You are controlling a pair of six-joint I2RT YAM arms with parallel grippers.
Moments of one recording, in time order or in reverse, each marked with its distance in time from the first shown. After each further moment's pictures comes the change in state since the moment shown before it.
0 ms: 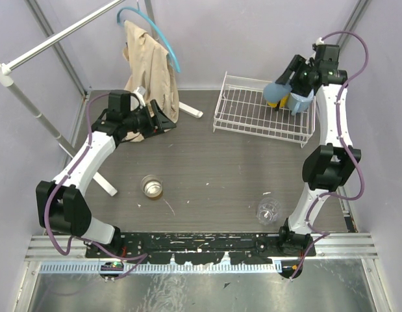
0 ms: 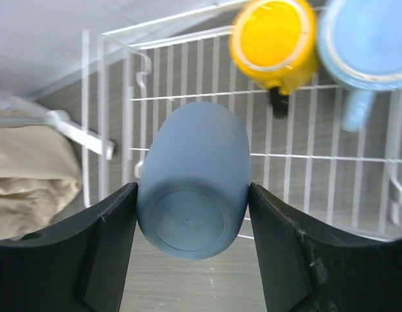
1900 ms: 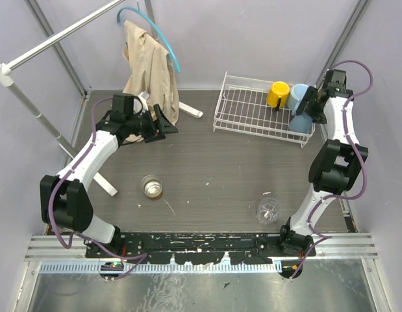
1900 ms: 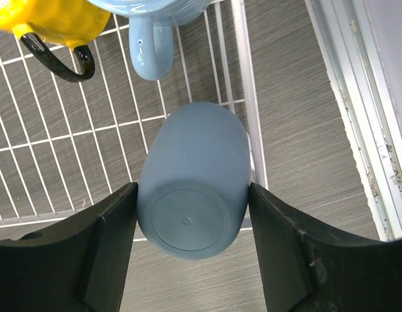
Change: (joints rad) left arm 0.000 0.037 -0.020 -0.023 0.037 0.014; right arm -0.160 -0.022 -0.307 0.001 0.267 -0.198
